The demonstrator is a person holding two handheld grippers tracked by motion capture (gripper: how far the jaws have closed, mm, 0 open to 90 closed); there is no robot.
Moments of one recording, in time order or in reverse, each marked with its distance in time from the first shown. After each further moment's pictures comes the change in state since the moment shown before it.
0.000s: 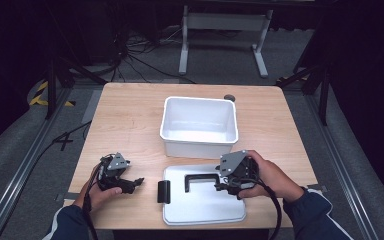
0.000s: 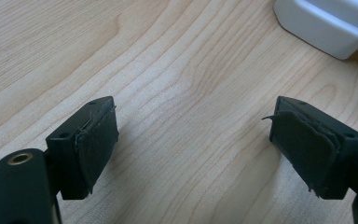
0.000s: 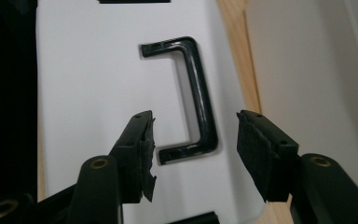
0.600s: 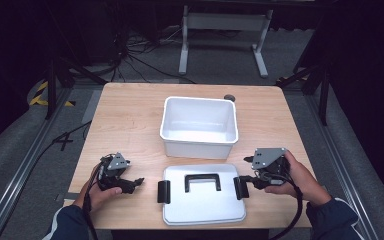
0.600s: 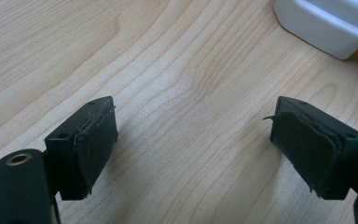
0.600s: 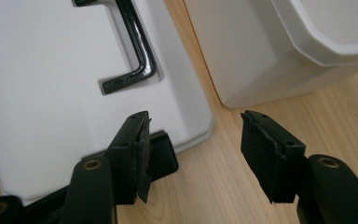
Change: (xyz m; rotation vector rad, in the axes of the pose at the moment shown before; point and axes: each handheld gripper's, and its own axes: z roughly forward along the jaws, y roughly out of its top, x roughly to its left) left arm 0.000 0.000 0.000 0.000 0.001 0.000; right arm -0.013 -0.068 -0.031 -0.034 -0.145 0.130
